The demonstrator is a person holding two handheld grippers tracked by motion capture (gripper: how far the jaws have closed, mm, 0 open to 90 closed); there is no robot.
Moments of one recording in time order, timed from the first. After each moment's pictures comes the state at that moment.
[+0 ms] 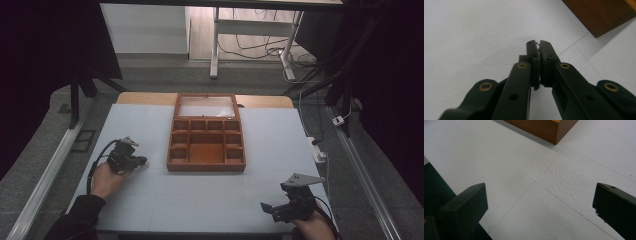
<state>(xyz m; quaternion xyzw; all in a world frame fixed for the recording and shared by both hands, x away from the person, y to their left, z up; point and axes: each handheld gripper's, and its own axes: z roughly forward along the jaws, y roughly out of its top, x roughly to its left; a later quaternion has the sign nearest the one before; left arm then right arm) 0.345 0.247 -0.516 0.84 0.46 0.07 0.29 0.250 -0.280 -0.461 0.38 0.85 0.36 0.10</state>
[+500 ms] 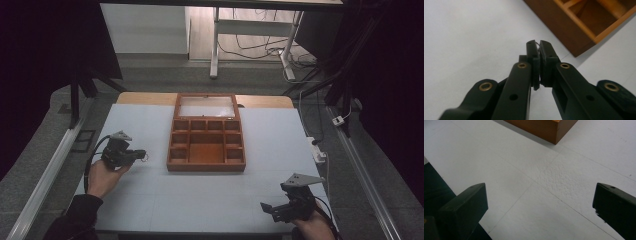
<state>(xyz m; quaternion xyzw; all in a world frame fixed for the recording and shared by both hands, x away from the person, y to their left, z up) 0.337 0.255 -0.489 0.81 0.46 0.09 0.36 0.250 -0.280 -0.461 0.38 0.85 0.36 0.10</state>
